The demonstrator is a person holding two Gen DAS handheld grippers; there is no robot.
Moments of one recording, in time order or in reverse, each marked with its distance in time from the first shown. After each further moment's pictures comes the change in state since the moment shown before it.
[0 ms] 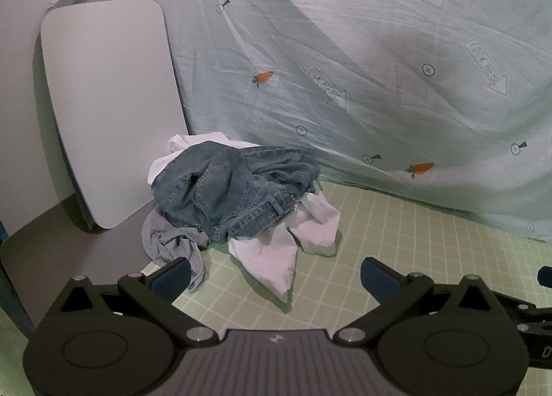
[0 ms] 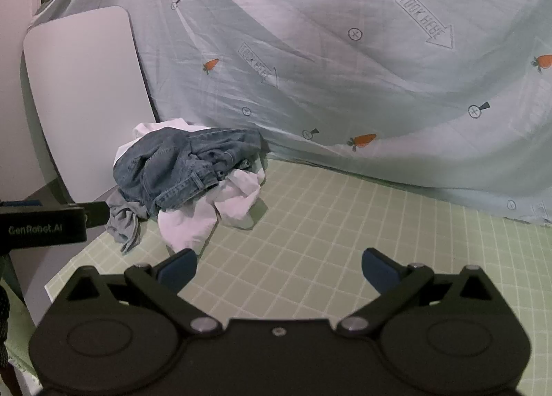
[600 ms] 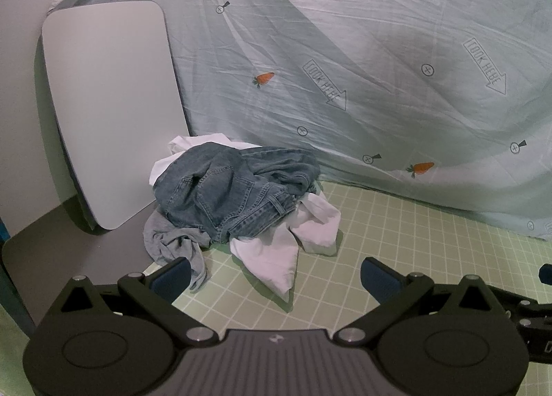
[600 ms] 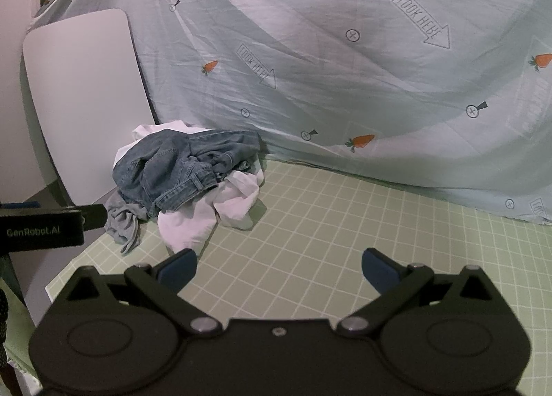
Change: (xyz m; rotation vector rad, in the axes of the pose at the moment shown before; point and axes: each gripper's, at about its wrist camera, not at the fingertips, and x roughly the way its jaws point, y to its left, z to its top) left arm -0.005 0.002 0.003 0.012 0.002 -0.001; right arm -0.004 -0.003 0.001 0.010 -0.002 0.001
